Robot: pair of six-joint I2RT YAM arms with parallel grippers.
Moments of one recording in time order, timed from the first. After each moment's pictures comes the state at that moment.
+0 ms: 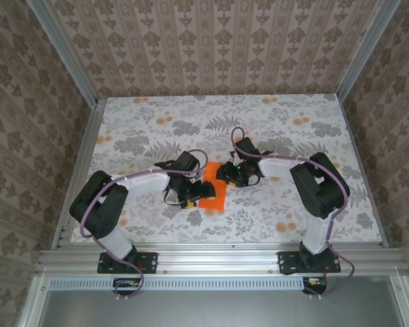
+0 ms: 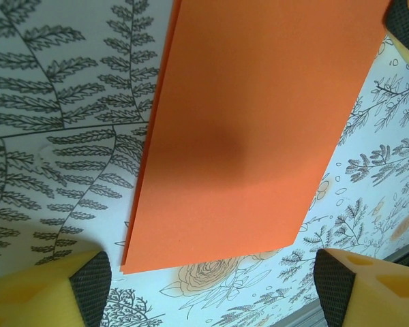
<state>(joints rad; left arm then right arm) -0.73 1.64 0.88 -0.47 0.46 -0.86 0.49 1.87 1.02 -0.24 -0.43 0.77</state>
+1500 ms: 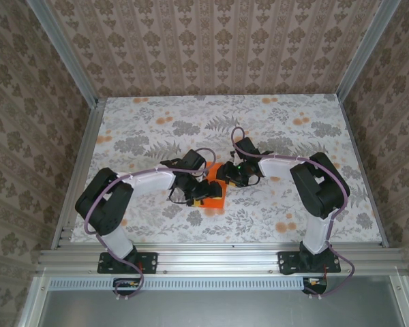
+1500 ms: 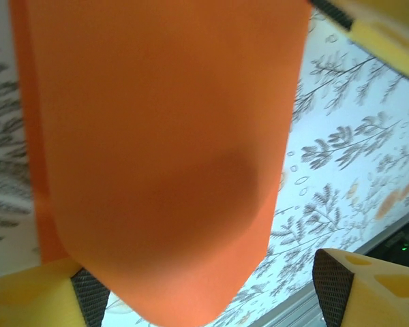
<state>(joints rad) -0.76 1.69 0.93 -0.43 0.51 -0.82 0.49 1.87 1.02 -0.24 -0.44 0.77</state>
